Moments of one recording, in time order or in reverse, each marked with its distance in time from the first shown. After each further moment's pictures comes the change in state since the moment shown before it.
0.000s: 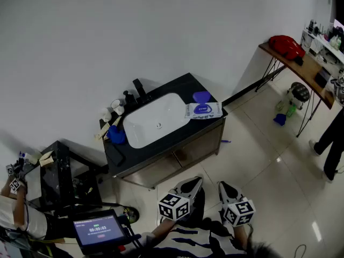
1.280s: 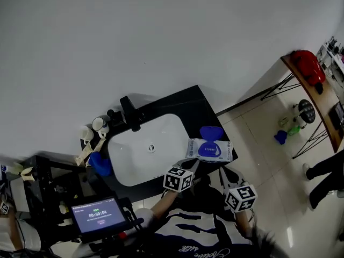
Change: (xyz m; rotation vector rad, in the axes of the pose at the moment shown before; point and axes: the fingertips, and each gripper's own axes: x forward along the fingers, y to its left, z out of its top) left arm 0.241 0.286 0.099 -0.104 0.211 0.099; right arm 0.301 -0.119 0.151 -0.091 0.144 0.031
